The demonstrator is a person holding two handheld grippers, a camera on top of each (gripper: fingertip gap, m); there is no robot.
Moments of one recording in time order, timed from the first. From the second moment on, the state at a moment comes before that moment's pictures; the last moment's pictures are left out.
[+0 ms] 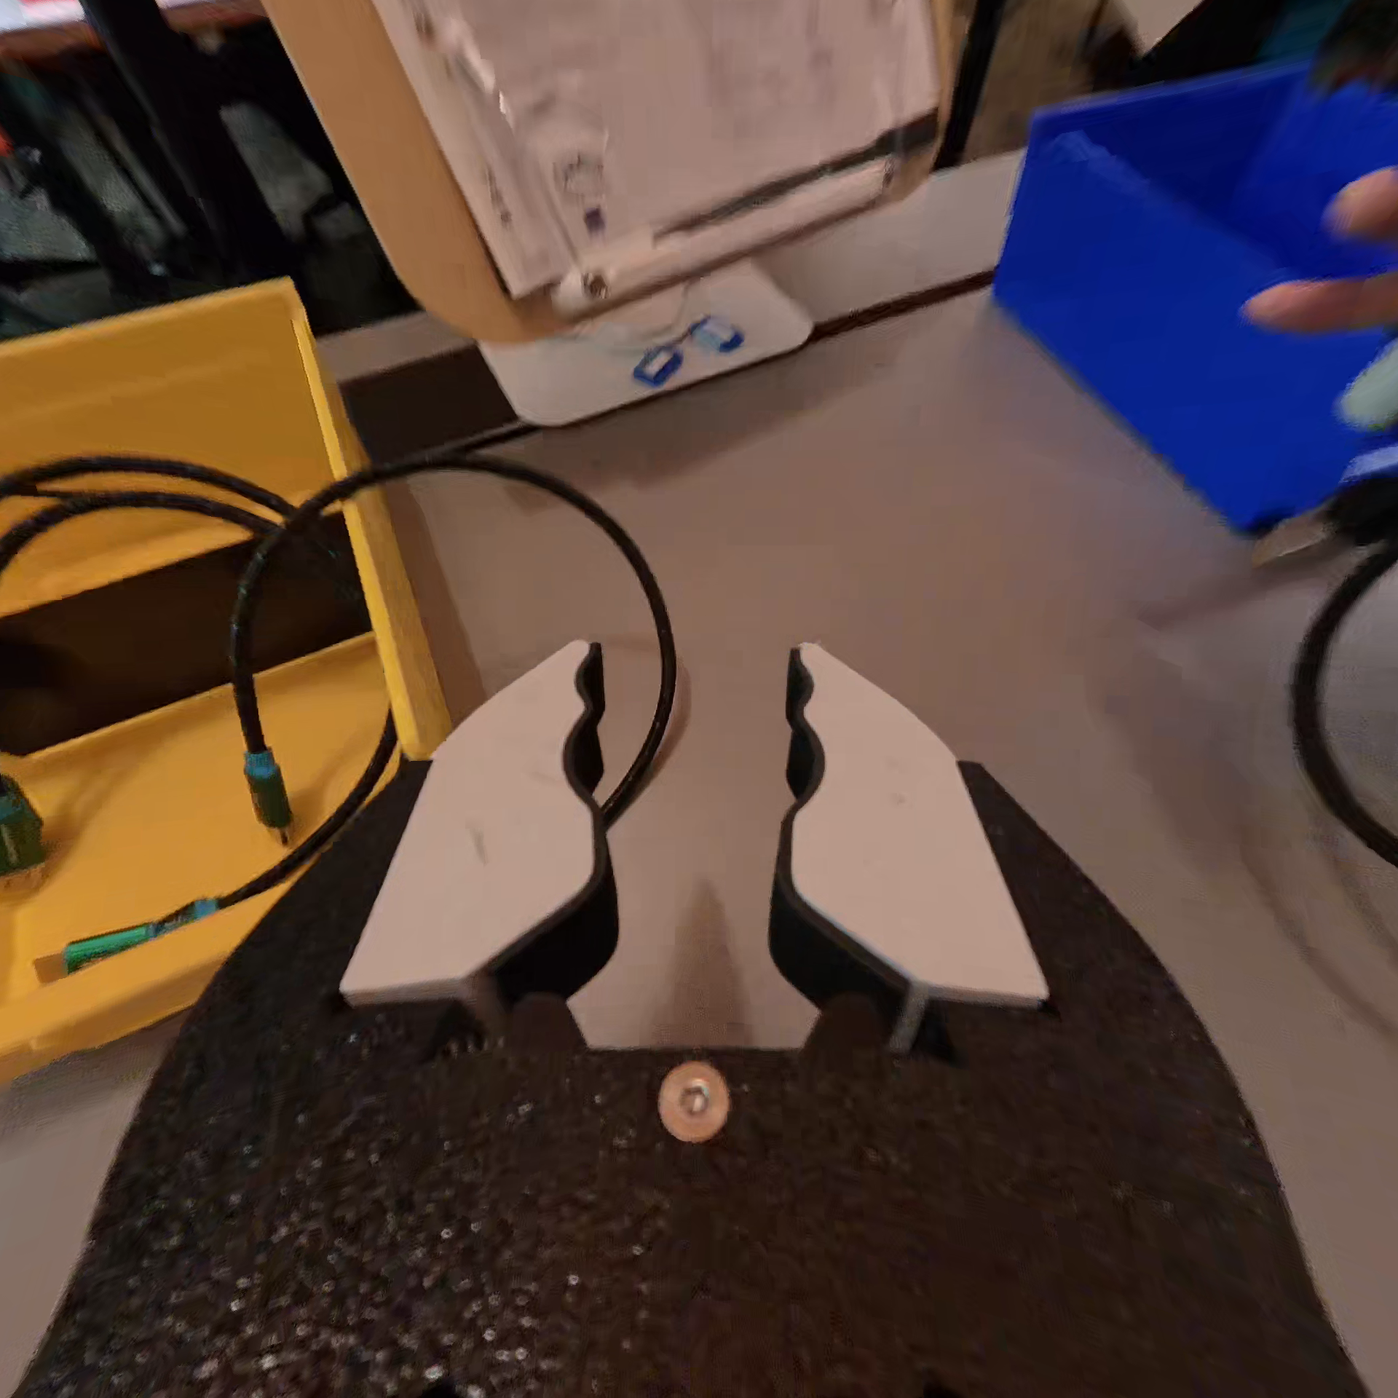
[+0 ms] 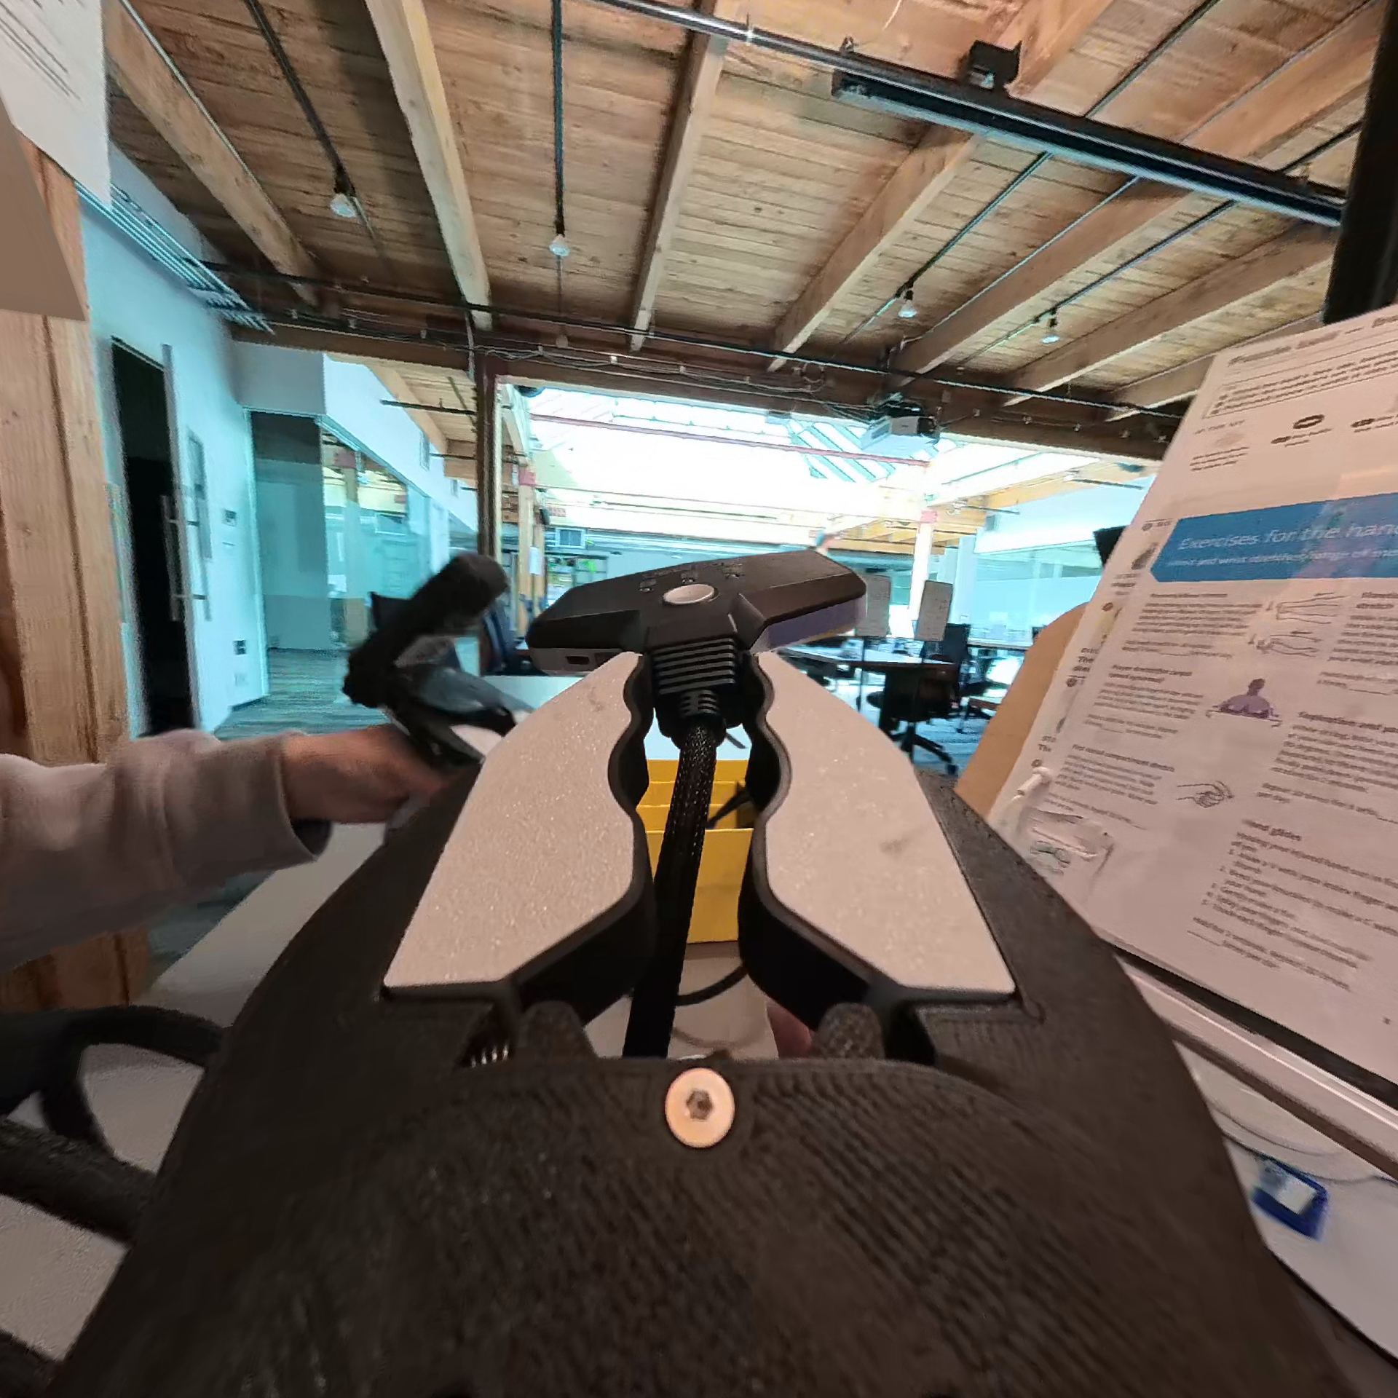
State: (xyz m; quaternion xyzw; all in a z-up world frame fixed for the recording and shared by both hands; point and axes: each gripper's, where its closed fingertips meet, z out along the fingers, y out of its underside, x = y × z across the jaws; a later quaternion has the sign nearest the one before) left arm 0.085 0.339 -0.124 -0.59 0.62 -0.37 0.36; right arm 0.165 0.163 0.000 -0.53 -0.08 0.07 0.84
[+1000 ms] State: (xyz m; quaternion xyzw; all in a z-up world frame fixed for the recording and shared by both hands) left arm 0.078 0.376 -0.144 -0.65 0.62 -0.21 0.39; right arm 0.191 0.123 0.014 -0.50 -0.04 0.12 0.86
